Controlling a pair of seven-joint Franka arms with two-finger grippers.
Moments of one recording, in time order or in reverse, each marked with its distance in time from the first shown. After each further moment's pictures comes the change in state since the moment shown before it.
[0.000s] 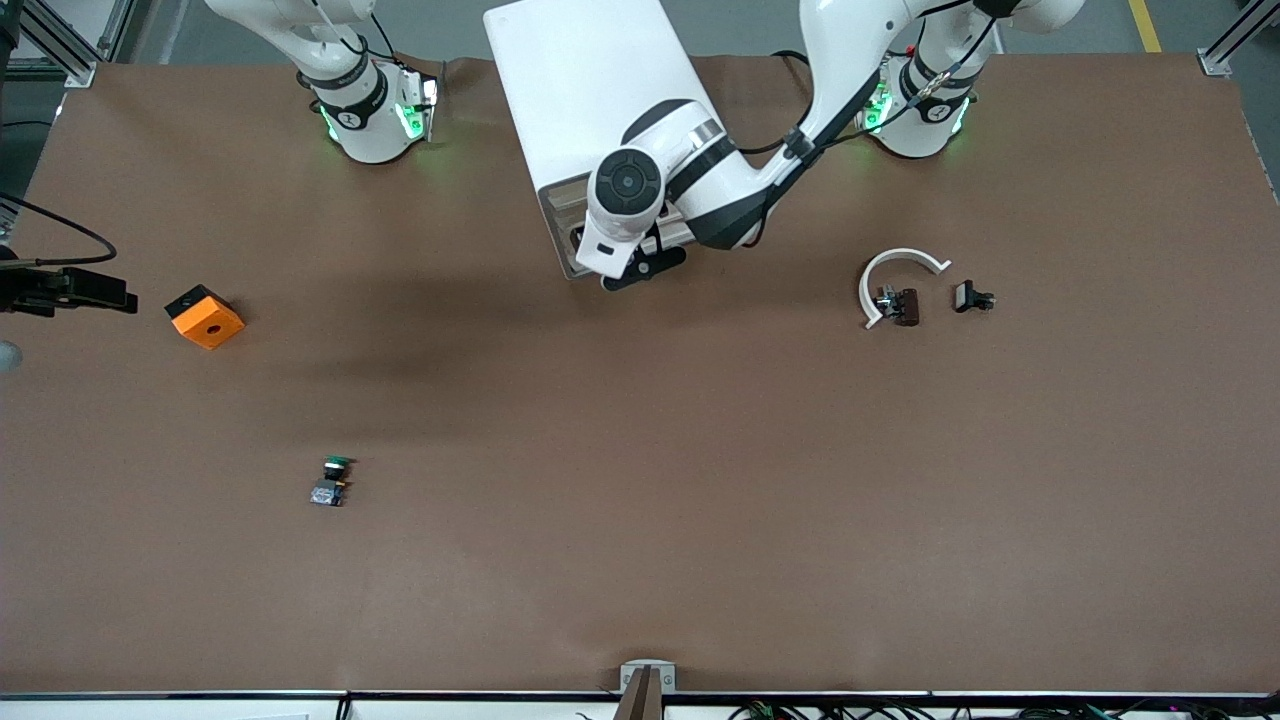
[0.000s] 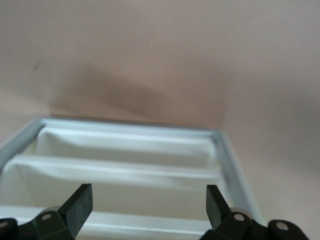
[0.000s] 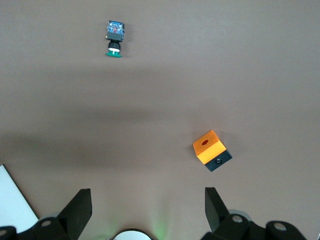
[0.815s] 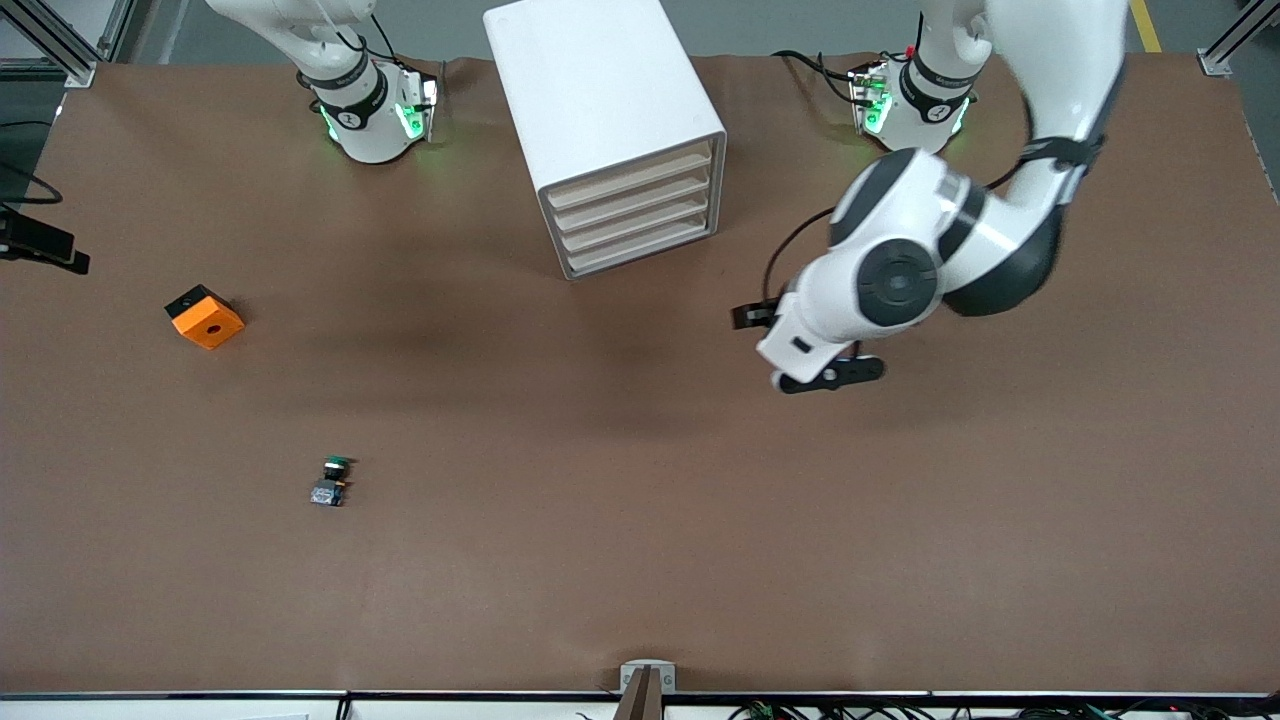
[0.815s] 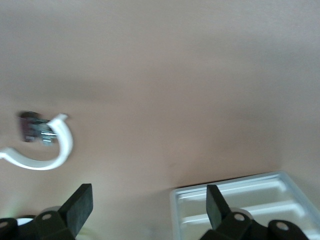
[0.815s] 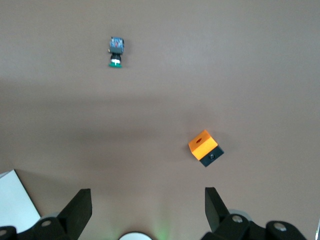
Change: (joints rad) left arm 0.441 -0.173 0.000 0.083 0.095 -0.390 0.634; right arm -0.017 -0.144 0.005 -0.029 0.001 0.006 0.016
